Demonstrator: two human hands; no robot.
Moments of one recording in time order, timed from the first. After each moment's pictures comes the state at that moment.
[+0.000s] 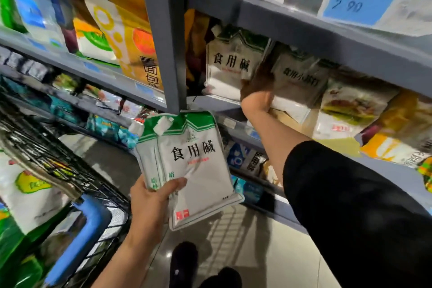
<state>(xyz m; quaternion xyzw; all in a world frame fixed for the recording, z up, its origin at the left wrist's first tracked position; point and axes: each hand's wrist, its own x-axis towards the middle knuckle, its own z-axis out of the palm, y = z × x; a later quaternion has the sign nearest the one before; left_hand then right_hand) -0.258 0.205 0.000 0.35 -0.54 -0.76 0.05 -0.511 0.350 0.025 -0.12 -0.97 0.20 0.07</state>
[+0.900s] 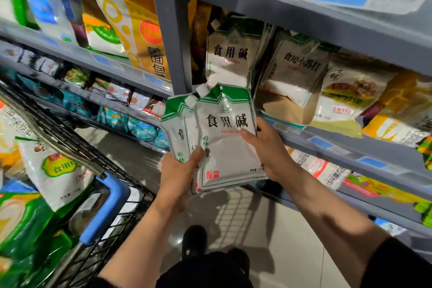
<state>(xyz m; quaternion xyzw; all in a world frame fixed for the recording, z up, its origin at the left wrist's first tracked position) -0.268 0.229 0.035 0.30 -0.52 -0.80 0.01 -0.346 0.387 0.050 -0.08 -0.72 0.65 -0.20</state>
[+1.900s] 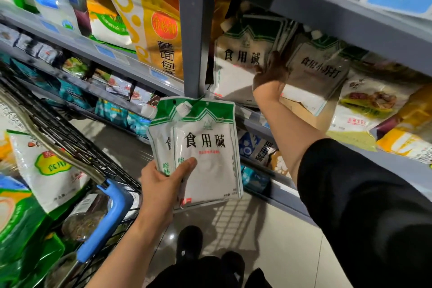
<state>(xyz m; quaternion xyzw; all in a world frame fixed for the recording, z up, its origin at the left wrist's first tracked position) -0.254 0.195 0.020 0.30 -0.54 -0.78 0.07 -0.516 0.336 0.011 -0.13 -0.91 0.39 0.07</state>
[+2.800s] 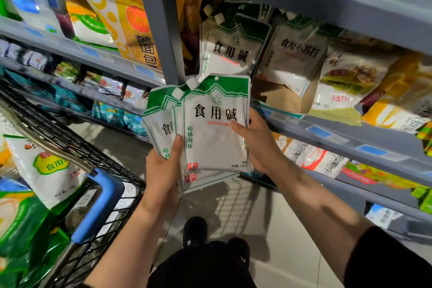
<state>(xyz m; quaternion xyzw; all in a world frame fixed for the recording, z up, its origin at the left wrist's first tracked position) -0.261 0.218 0.029 0.34 -0.57 -0.75 0.03 -0.348 0.375 0.034 -0.08 -0.69 0.70 -0.19</state>
